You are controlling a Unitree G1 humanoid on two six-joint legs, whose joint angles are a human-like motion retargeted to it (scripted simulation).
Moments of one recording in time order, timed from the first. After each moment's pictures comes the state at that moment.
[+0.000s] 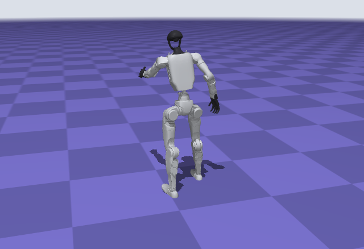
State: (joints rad) left arm -1.11 0.46 -0.39 1.10 -0.17 -0.13 0.26; right arm 0.40 -0.37 0.06 0.64 -0.19 -0.02 -0.02; waist -0.18 -0.11 0.12; left_leg 0.07 0.06 0.10 0.01 -0.37 -0.14; right_leg -0.18 -0.18 -0.19 -0.09 0.06 0.26
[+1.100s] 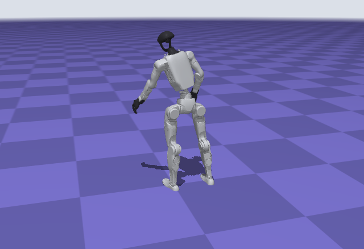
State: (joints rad) left arm -0.79 0.37 -0.21 1.32 -0.11 -0.08 0.14; right arm -0.01 -0.32 0.18 0.66 -0.24 -0.04 -0.08; waist 0.28 -0.24 0.21; left_leg -0.05 0.05 0.24 -0.04 -0.26 -0.11; right_leg -0.03 -0.15 -0.05 -0.06 -0.12 0.25
